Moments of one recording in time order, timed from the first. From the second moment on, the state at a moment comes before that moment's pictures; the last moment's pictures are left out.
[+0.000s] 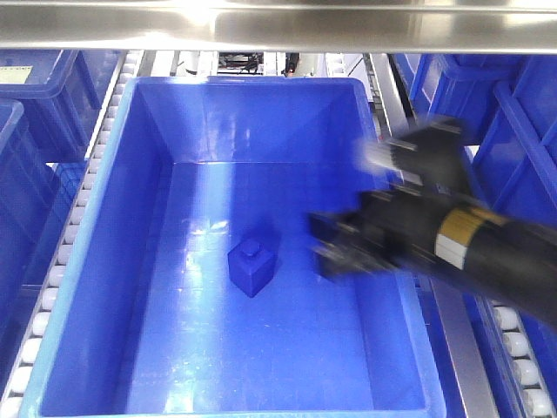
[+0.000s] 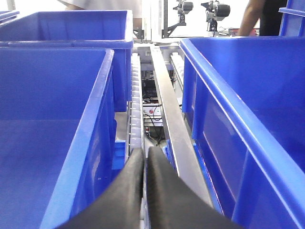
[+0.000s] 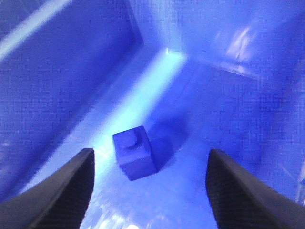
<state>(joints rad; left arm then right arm) -0.01 -0.01 0.03 0.03 0.10 -0.04 0.61 1.11 -0.74 -0.02 0.15 0.10</state>
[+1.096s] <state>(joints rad) -0.01 -0.01 0.03 0.03 0.10 -0.04 0.13 0.31 -0.41 -0.05 0.30 0.11</state>
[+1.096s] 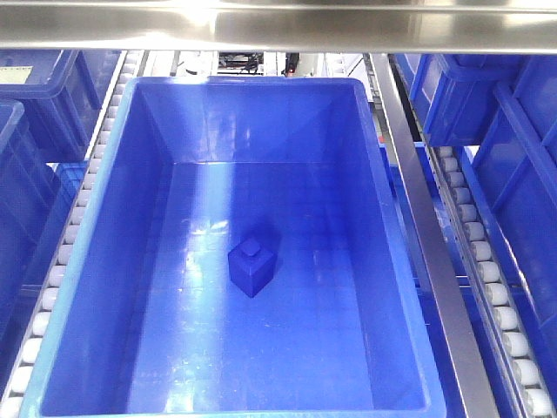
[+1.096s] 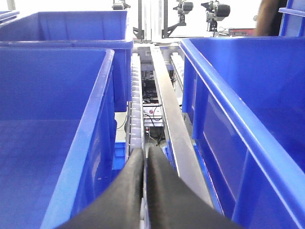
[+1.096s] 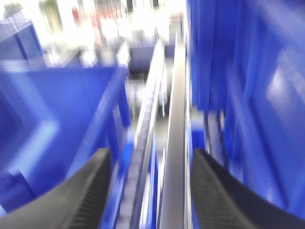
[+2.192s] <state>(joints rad) -0.01 -0.01 0.03 0.03 0.10 -0.04 0.13 0.02 -0.33 -0.08 0.36 0.08</state>
